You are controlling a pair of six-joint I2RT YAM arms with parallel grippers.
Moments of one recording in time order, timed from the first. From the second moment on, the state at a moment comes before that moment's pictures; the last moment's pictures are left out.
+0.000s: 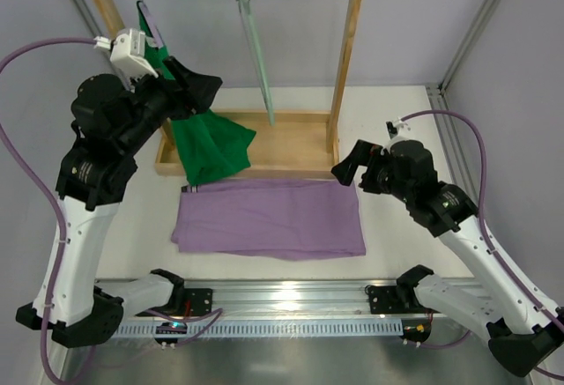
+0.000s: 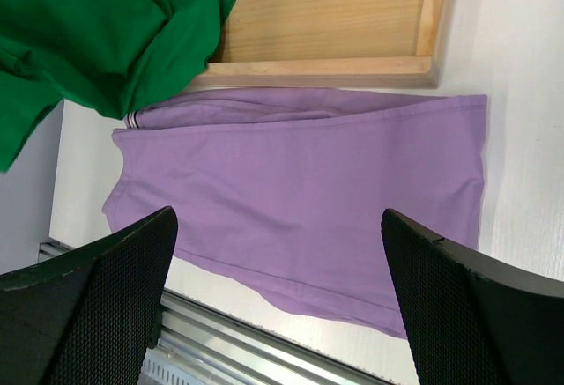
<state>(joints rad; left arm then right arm) -0.38 1.16 1.77 -0.64 0.07 -0.50 0.52 0.88 1.01 -0.63 0.03 0.66</state>
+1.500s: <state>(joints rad) -0.82 1.54 1.85 -0.52 -0.60 -0.41 0.52 0.87 0.89 -0.47 -0.07 0.48</state>
